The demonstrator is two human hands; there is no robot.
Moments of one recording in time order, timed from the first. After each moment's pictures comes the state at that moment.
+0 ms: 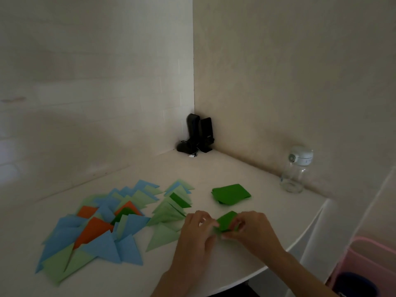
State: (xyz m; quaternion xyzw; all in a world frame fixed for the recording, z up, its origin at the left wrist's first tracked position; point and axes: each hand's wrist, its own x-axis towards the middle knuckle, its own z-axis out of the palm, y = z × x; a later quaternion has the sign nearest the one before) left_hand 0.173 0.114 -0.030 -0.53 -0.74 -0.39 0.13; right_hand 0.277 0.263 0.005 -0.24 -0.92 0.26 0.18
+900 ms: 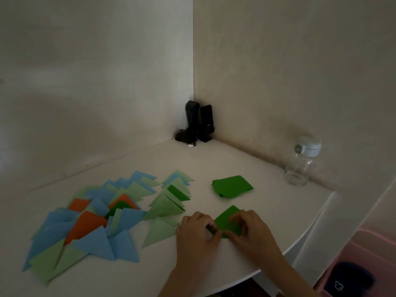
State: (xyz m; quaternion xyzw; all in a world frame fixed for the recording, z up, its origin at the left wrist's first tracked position) left_hand 0.173 0.133 -0.049 -0.41 -0.82 -0.38 0.06; right_hand 0.277 0.263 -0.042 -0.22 -0.90 0.28 0.27
